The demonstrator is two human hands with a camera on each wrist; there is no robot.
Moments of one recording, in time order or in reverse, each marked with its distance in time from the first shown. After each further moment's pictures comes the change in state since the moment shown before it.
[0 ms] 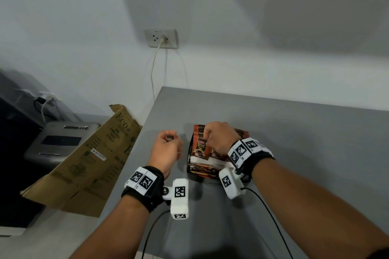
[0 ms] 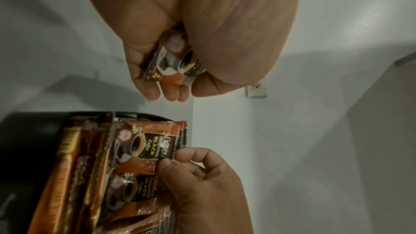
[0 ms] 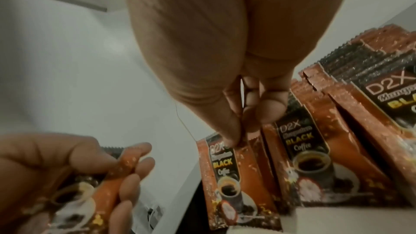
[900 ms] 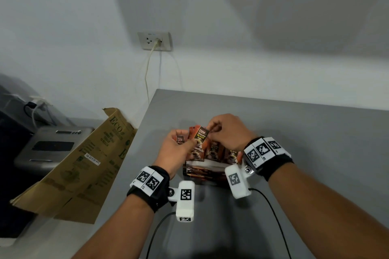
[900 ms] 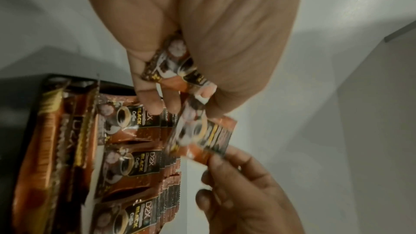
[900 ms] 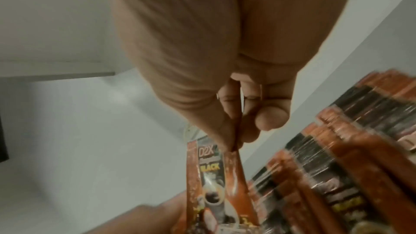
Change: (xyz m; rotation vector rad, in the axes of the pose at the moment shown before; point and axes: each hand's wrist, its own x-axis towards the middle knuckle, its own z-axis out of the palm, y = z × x) left_hand -0.002 0.002 0.022 0.061 -0.179 0.067; right_hand -0.018 0.010 -0.034 0.190 0.114 -0.082
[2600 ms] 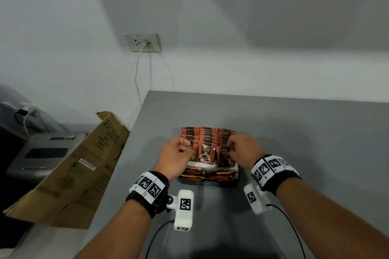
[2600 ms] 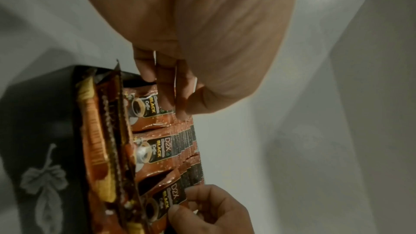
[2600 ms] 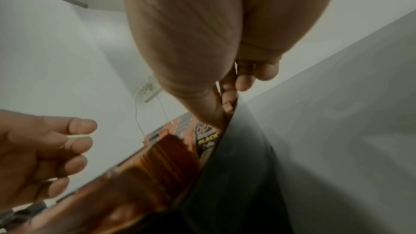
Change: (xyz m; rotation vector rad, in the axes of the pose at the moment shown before) left_hand -0.004 -0.010 0.011 0.398 -0.069 0.044; right_hand -0.035 0.089 0.010 -0.344 0.048 0.102
